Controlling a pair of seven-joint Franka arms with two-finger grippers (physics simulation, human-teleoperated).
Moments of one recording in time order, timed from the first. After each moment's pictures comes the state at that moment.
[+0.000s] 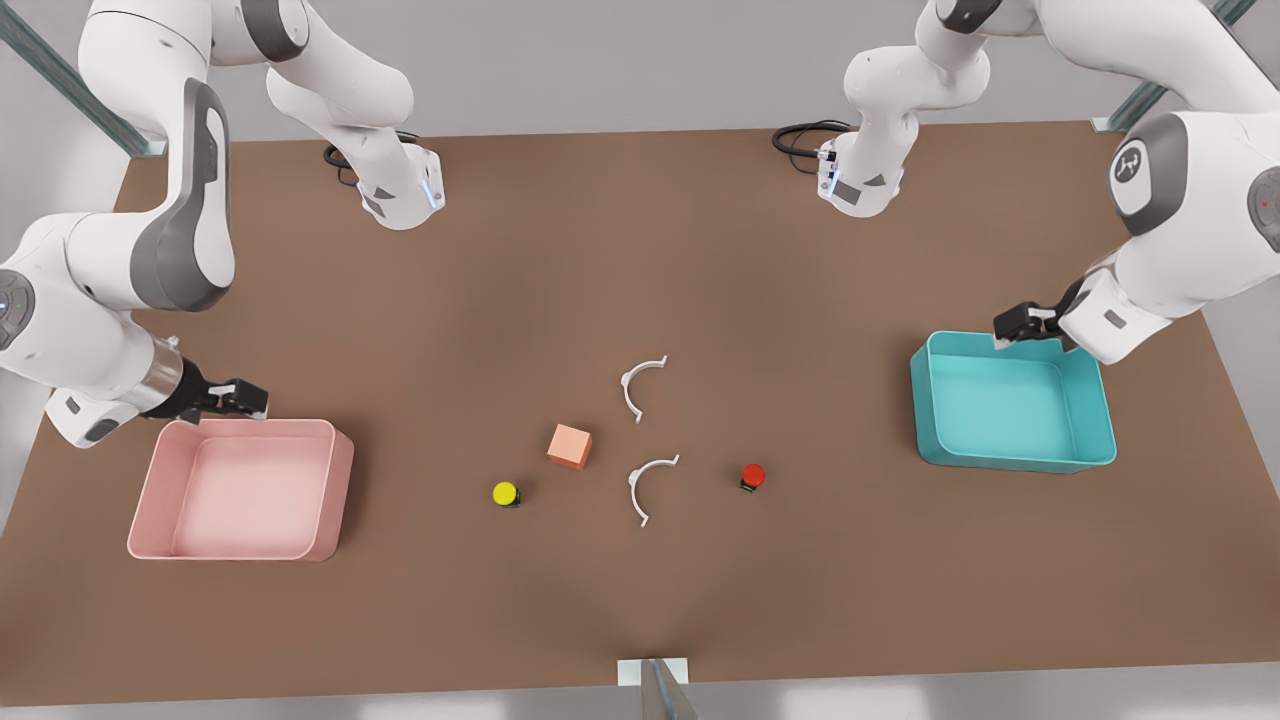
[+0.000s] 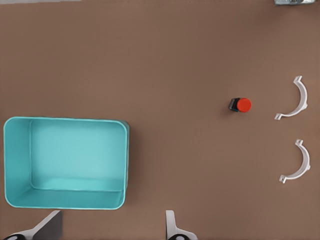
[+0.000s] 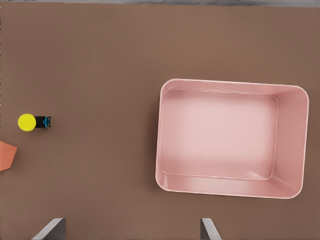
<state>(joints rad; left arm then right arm) 0.01 0.22 -0.05 -1.28 -0.02 1.42 0.03 -0.16 0.26 0.14 -1.41 -0.02 1.66 -0.05</state>
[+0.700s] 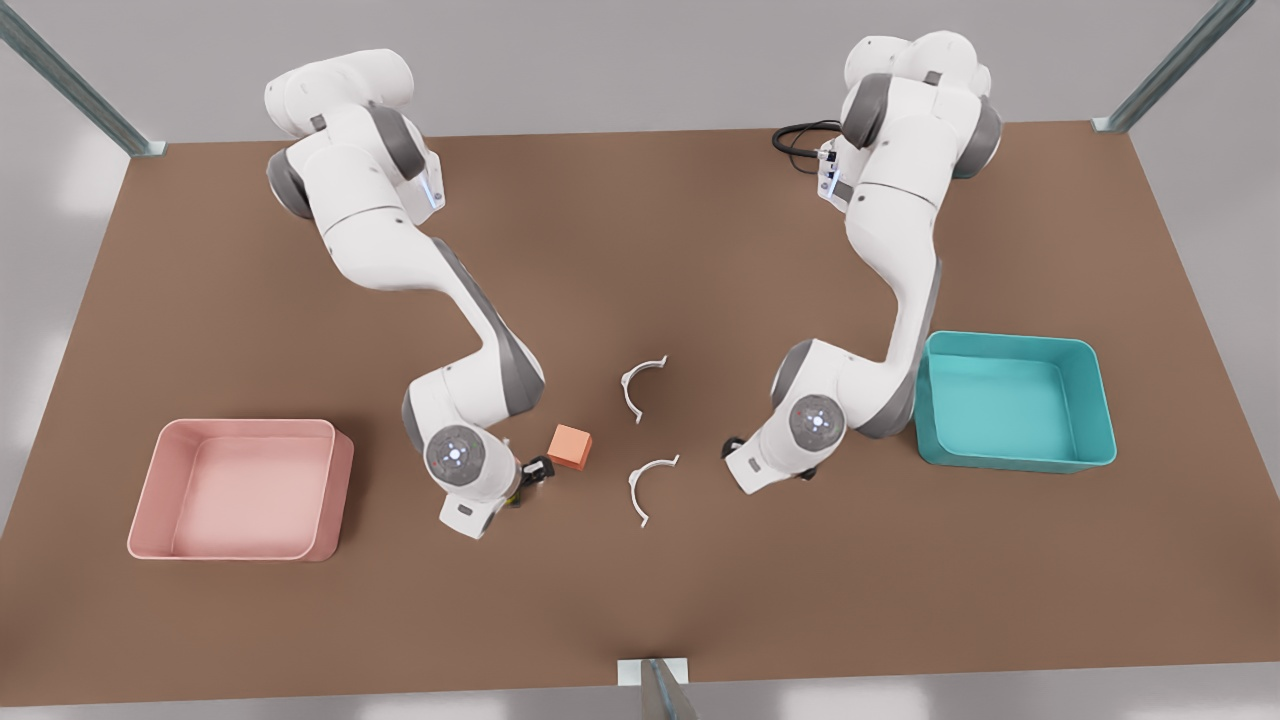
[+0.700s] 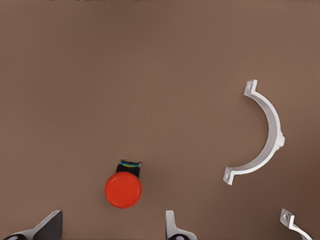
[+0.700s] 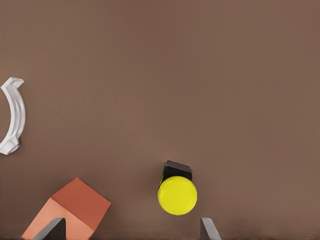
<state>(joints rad) -0.40 0.80 -0.05 -1.27 -0.03 2.04 -0.15 0.35 0.88 0.09 -1.05 -0.02 1.85 0.12</state>
